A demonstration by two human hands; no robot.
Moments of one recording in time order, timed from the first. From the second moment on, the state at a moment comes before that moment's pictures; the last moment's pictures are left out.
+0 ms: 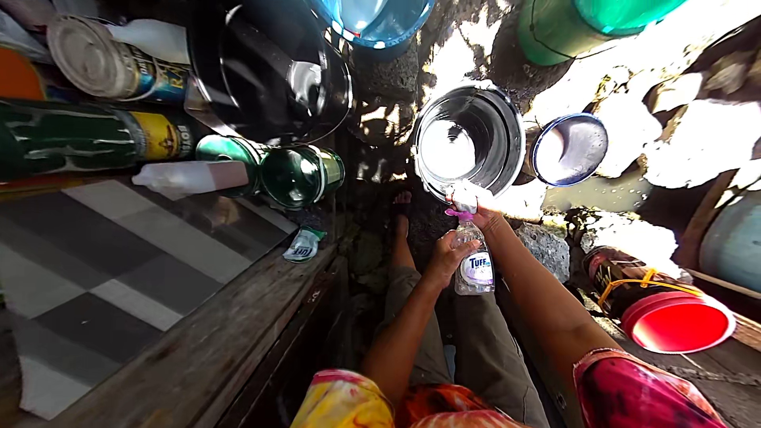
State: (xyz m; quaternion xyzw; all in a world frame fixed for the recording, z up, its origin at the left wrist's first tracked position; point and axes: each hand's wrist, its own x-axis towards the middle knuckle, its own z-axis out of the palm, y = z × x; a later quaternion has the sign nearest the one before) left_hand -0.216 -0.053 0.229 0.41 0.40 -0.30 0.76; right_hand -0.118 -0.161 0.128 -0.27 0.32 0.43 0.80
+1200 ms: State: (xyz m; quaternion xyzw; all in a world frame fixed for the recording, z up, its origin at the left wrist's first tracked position) left_hand -0.218 0.017 0.182 0.63 0.28 -0.38 0.62; right_hand -0.123 -0.109 0.086 -0.43 0.24 0.52 0.70
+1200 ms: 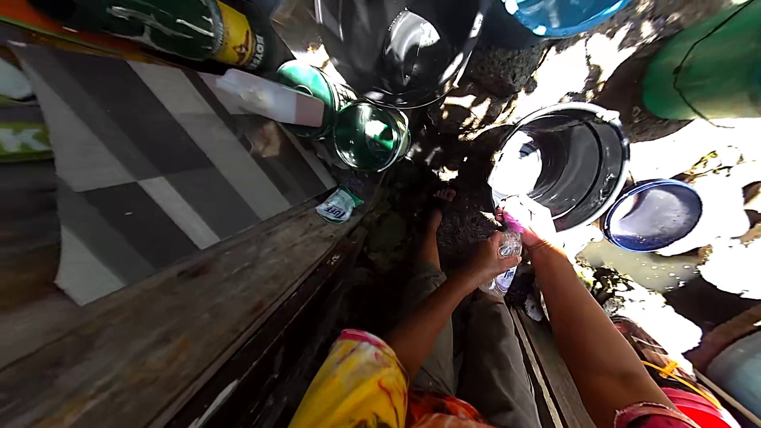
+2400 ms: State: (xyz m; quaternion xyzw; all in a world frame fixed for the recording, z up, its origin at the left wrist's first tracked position) left_hand -0.323 0.294 -0.048 0.58 0.69 0.18 0.39; right_hand -0.119 -0.125 0.039 -0.38 0.46 0.28 0.75
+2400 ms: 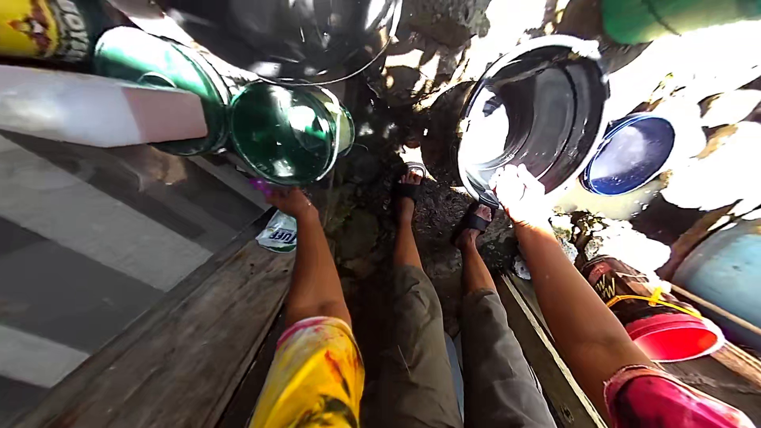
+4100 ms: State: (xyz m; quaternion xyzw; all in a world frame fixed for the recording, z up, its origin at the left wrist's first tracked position) left_hand -0.037 0.103 -0.044 0.73 0.15 -0.38 0.55; right_hand -0.140 -0.158 -0.057 -0.51 0.15 0.21 0.82
